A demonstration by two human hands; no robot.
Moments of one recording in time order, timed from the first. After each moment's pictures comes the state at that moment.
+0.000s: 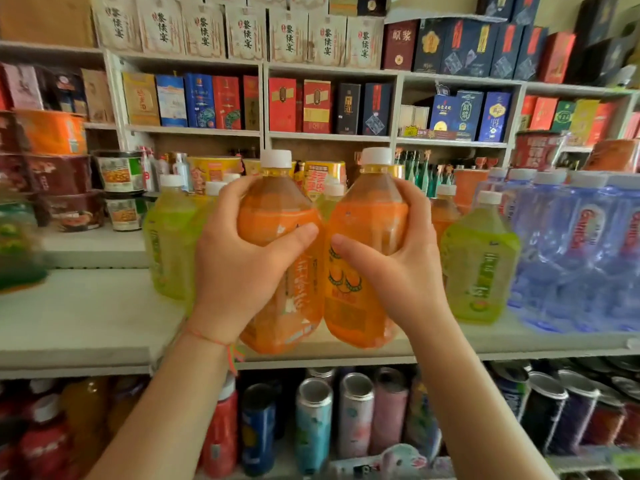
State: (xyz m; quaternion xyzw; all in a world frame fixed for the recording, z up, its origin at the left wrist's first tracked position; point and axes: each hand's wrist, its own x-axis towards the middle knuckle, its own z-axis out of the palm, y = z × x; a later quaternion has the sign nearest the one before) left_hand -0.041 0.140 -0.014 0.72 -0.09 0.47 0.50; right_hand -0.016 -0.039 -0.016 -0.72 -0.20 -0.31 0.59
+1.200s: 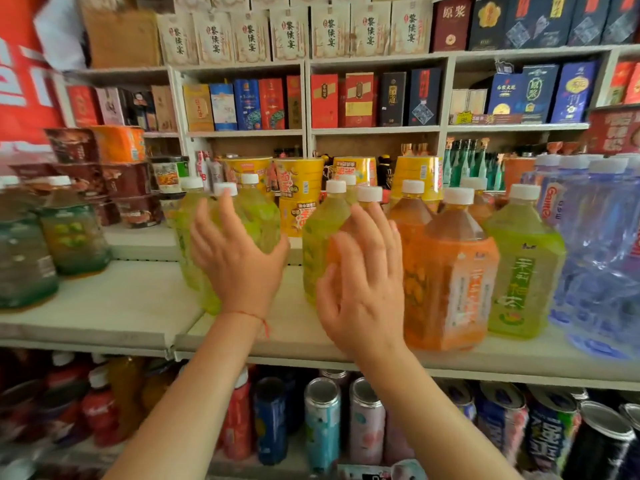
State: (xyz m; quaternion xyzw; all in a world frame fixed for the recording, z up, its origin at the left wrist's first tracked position) left_hand 0.031 0.136 -0.051 0.78 0.18 0.56 0.21; right_hand 0.025 -0.023 -0.070 -0.67 -0.34 -0.58 0.31
